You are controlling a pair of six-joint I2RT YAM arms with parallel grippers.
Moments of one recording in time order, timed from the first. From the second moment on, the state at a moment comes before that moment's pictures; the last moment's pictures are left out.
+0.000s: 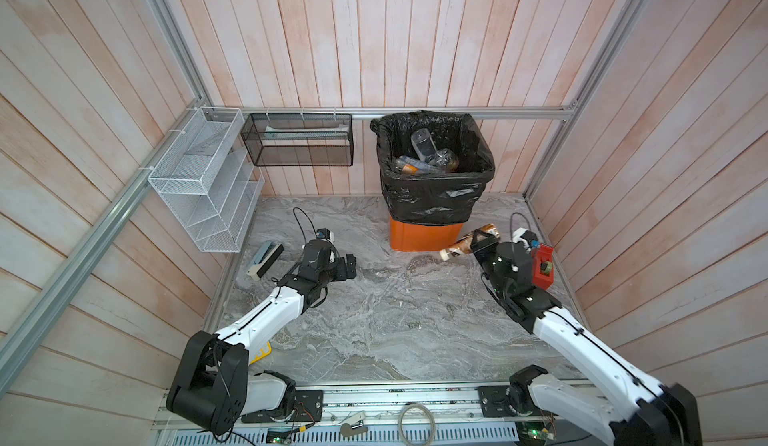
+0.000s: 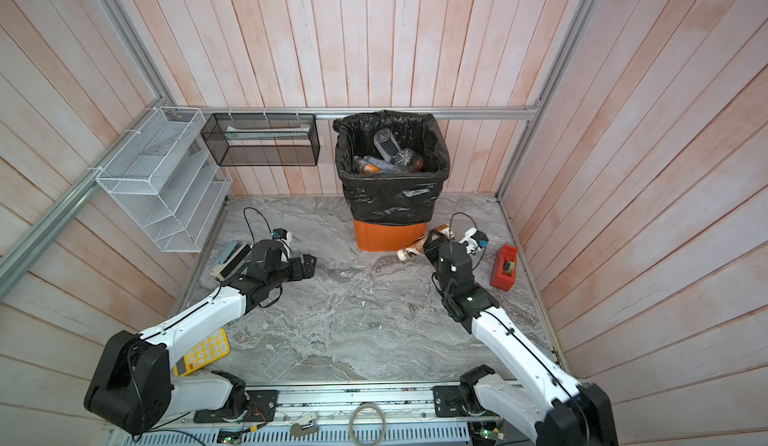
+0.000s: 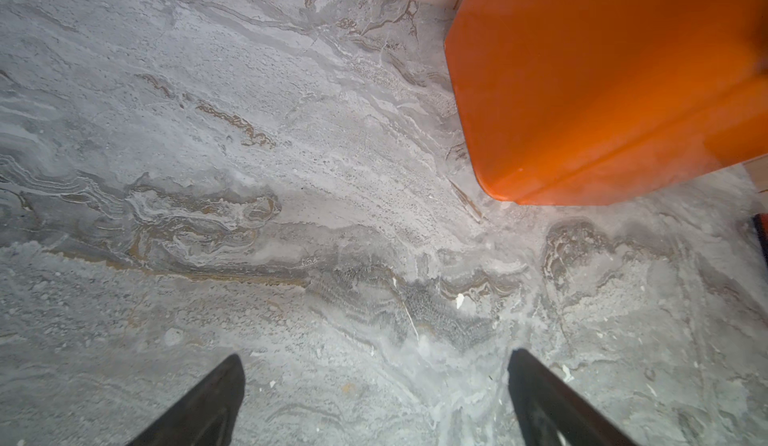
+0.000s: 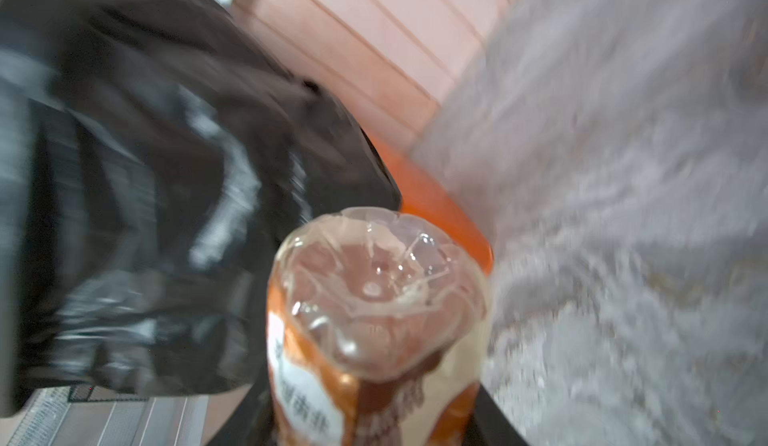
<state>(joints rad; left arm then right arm) -0.36 1.32 0.75 -0.09 -0.01 -0.37 0.43 0.93 0.72 0.02 0.42 1.04</state>
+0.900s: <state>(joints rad) -0.36 1.23 0.72 -0.02 -0.01 -0.43 0.39 1.78 2.11 -0.31 0.25 0.19</state>
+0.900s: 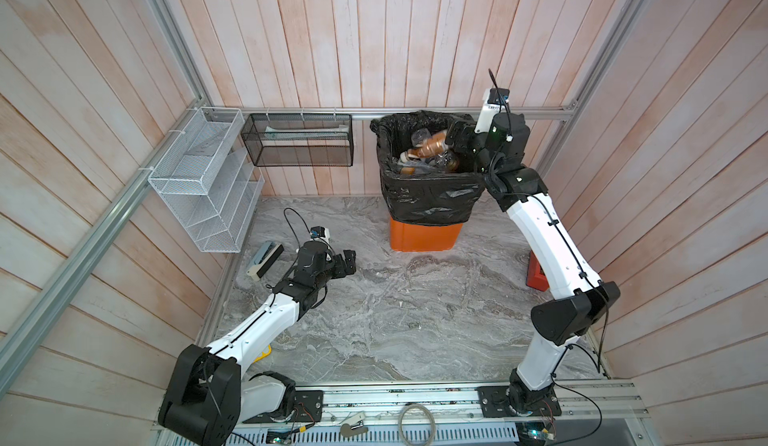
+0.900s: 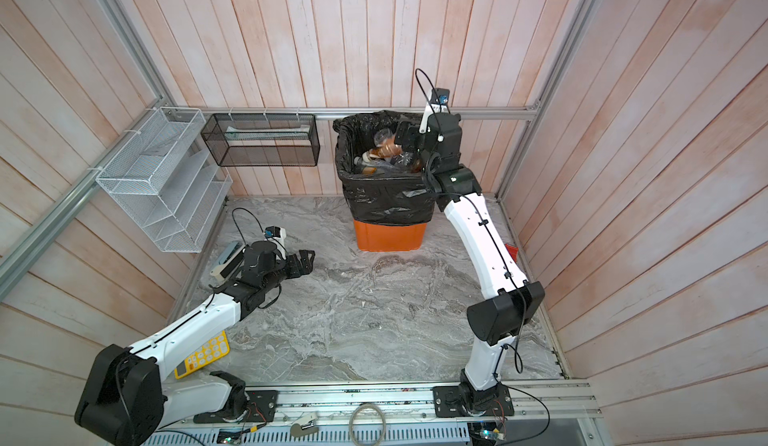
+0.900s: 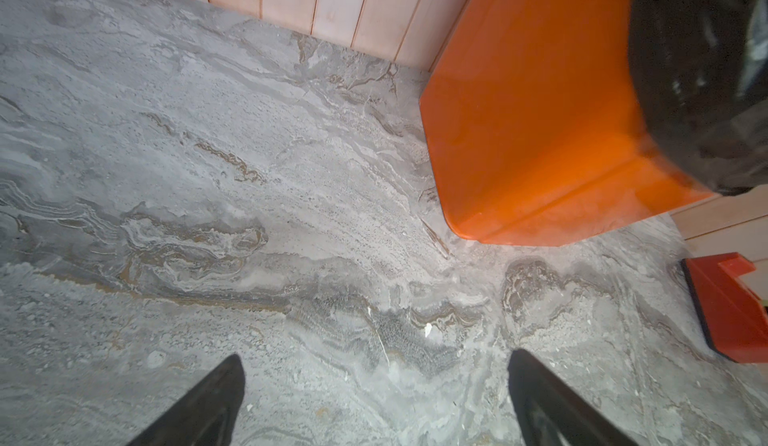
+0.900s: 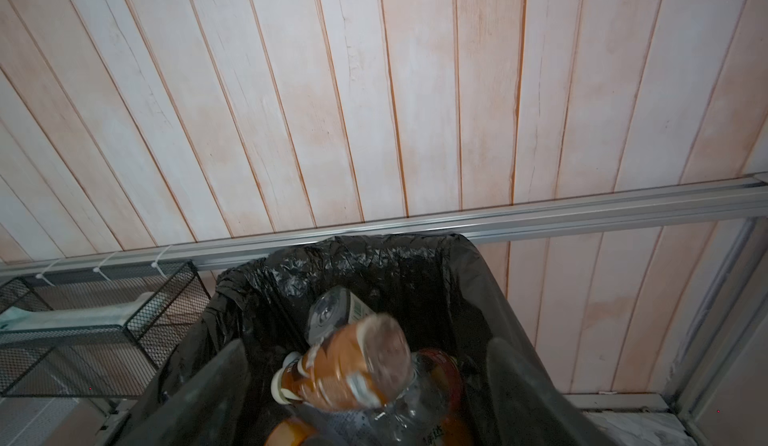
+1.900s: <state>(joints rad) -0.36 1.17 0.67 -0.01 -0.15 -0.49 0.10 0.99 0.69 0.10 0.25 0.19</state>
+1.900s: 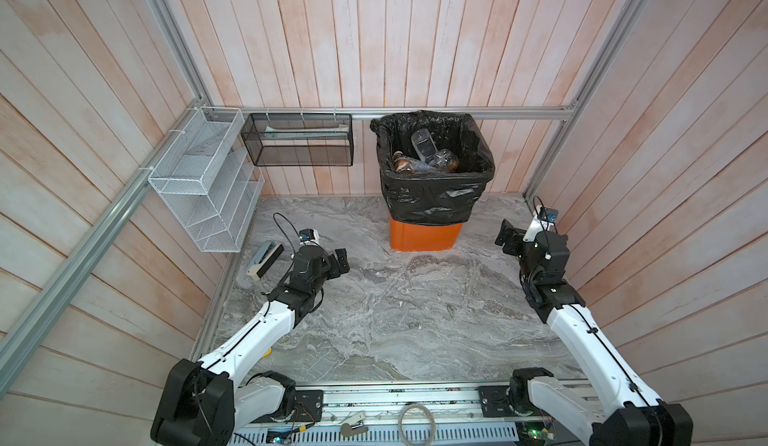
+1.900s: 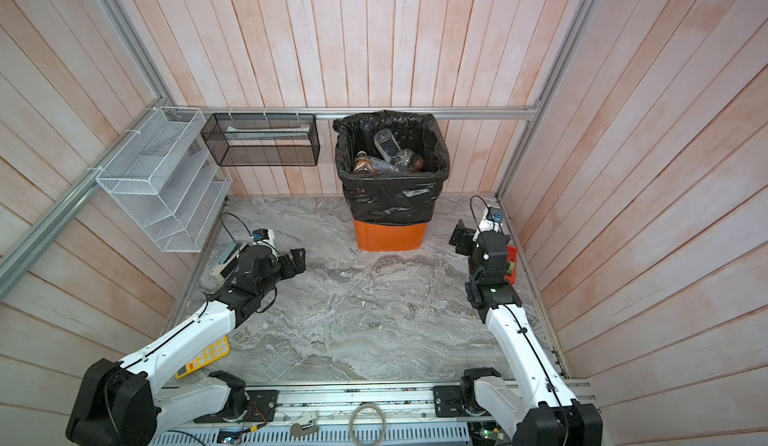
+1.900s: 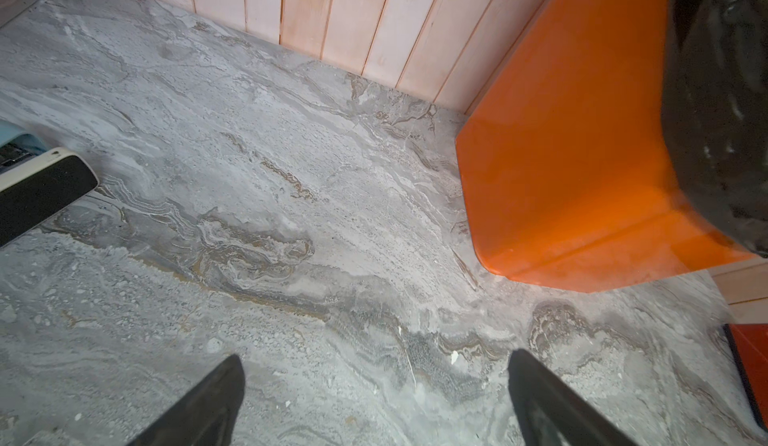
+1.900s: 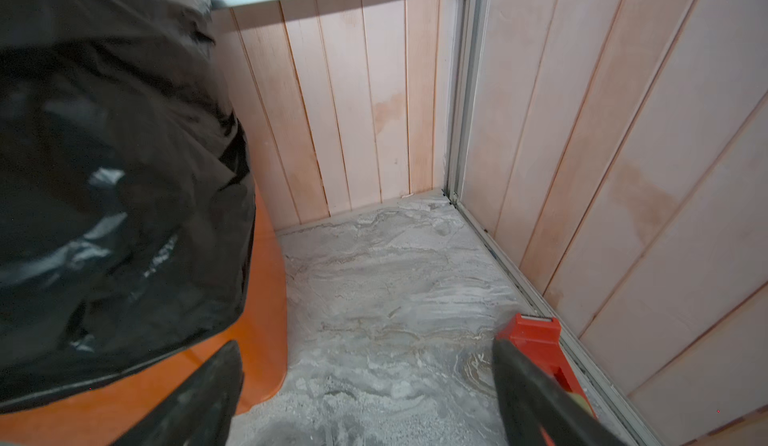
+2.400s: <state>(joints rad) -0.22 1.05 0.51 0.08 -0.18 -0.55 0.09 1.11 0.23 0.68 0.26 0.17</state>
